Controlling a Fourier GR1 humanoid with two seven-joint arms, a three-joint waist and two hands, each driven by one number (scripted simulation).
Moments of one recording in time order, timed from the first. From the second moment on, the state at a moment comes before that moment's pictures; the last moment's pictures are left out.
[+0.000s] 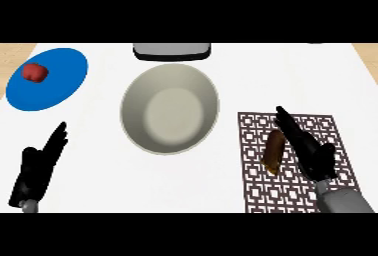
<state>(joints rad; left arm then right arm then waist) 0.04 0.49 -0.14 -1.41 0.15 0.20 0.11 -0.13 -0.38 0.26 -1.33 -0.21 -0.02 -0.08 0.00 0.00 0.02</state>
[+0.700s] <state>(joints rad) -0.15 0.45 -0.12 -1.56 0.08 0.32 0.10 -0.01 -0.61 -0.20 -1.18 -0.46 0.31 -0.60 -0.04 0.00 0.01</state>
